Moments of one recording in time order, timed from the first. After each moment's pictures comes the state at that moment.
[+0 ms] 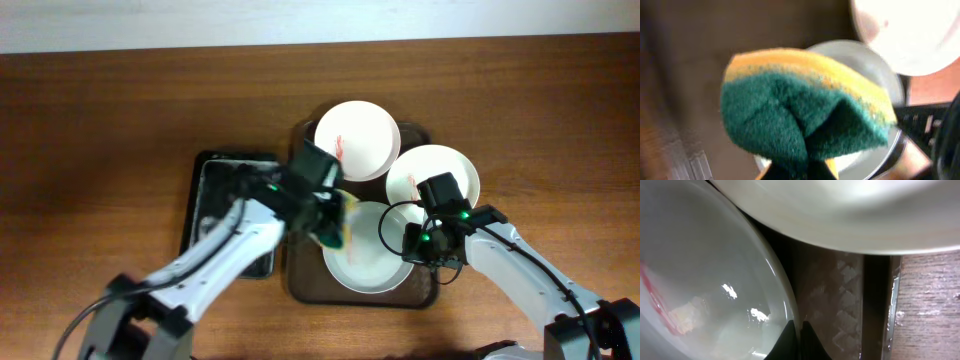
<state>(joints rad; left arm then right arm) -0.63 1.65 1.13 -0.62 0.24 -0.51 0.27 1.44 0.72 -0.69 -0.16 0.50</state>
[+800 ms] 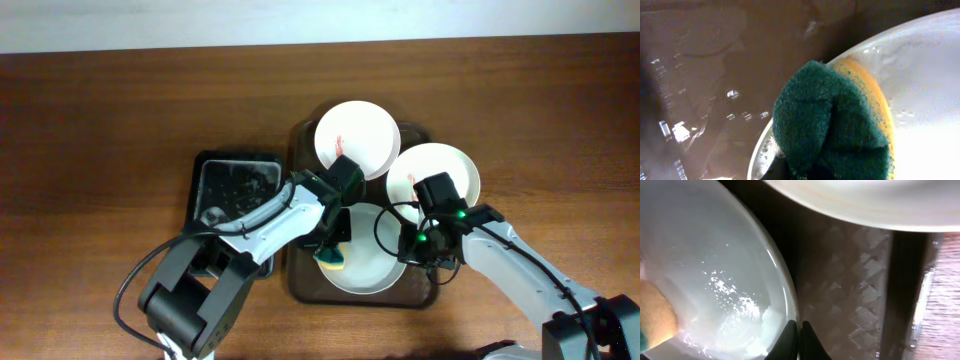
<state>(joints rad) -0.69 1.94 1.25 -0.78 0.11 -0.69 0.28 1.45 0.73 -0.70 -0.20 0.50</state>
